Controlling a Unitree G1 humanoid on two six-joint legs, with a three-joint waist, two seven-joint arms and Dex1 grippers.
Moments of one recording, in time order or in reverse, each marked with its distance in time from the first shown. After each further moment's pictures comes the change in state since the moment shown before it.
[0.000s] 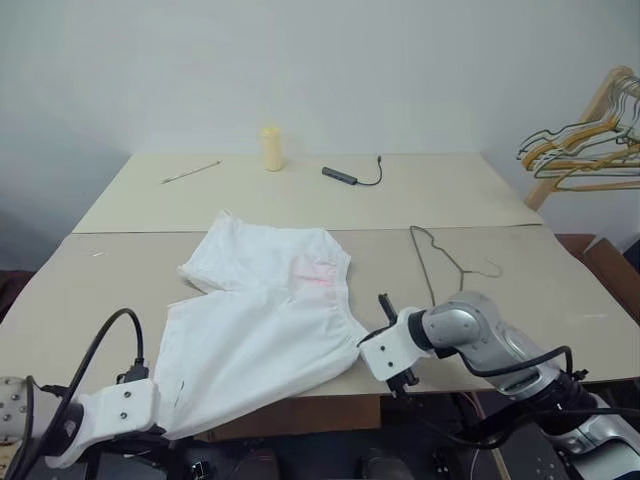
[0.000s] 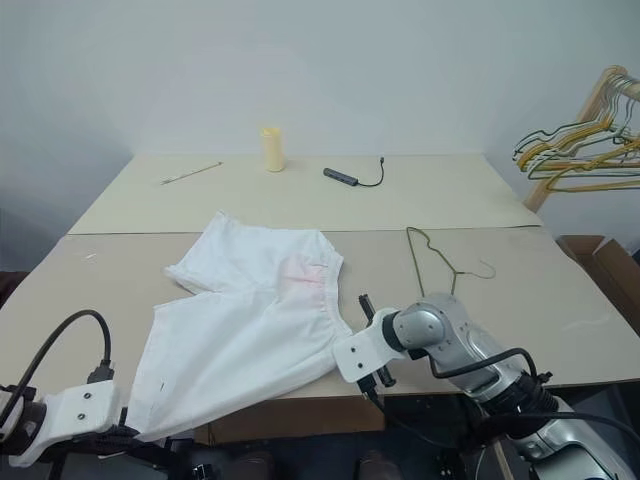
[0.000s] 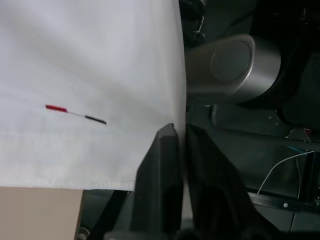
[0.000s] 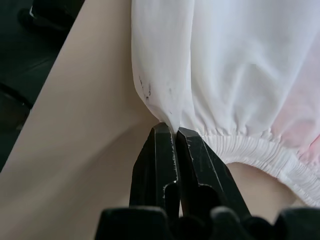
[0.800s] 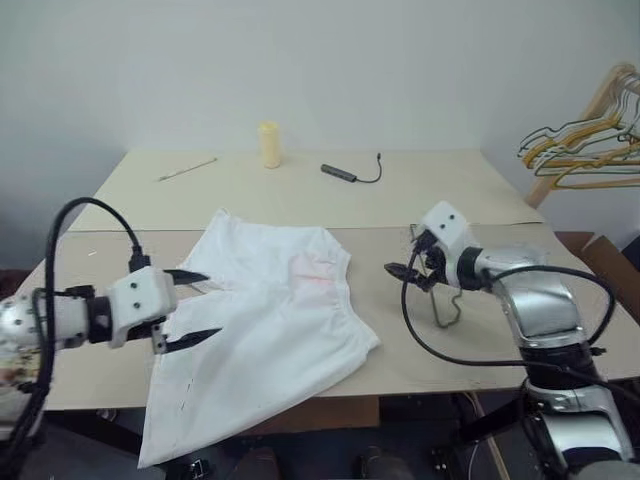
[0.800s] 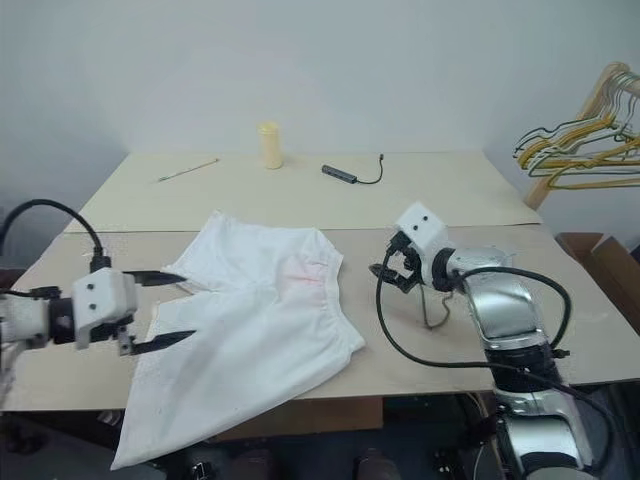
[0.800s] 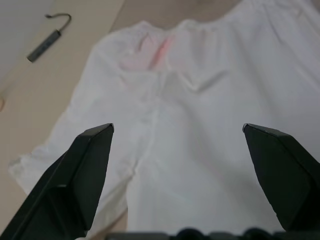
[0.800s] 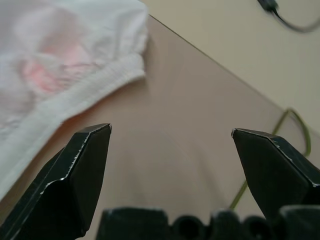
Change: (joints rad) left arm -0.701 -0.211 -0.218 0.195 -0.123 -0.112 0.231; right arm -0.153 0.302 -0.488 0.237 0.368 0.955 -0.544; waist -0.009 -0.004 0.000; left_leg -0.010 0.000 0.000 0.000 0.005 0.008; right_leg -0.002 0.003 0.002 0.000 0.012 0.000
